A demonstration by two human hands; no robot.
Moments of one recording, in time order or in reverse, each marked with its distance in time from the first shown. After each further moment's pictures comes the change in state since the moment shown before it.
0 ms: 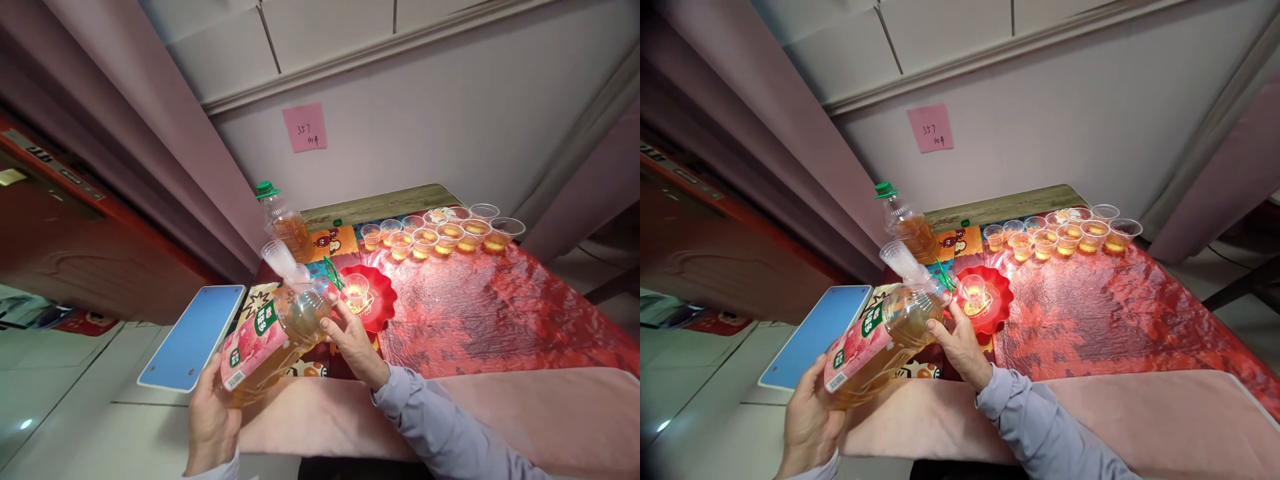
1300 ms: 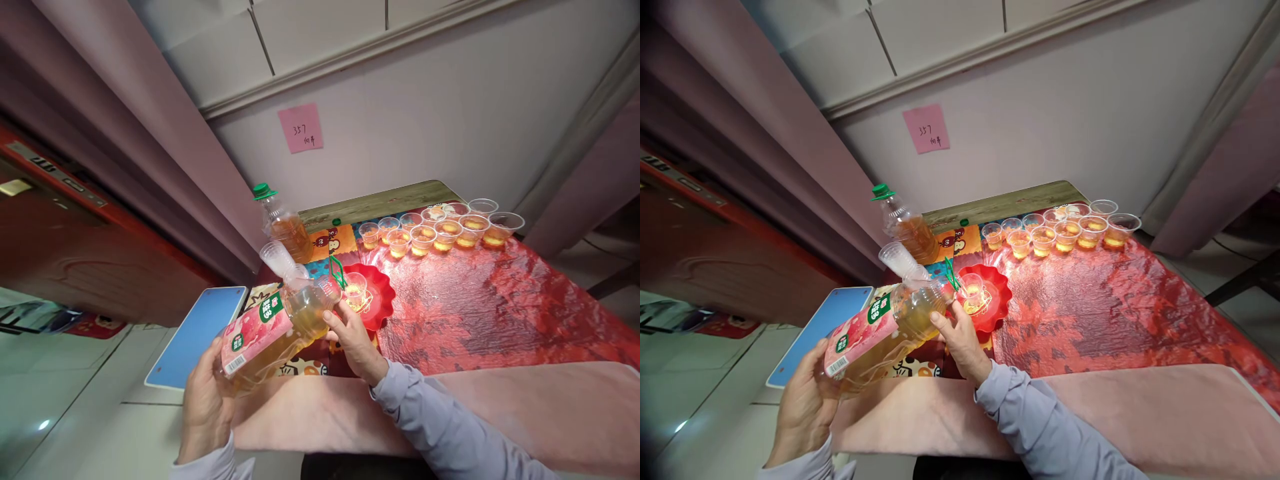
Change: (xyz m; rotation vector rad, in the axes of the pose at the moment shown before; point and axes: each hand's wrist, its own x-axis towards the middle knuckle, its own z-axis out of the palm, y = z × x) left_hand -0.023 0.031 0.038 0.088 -0.013 0.010; right_hand -0.002 -0.008 0.003 0.089 0.066 0.058
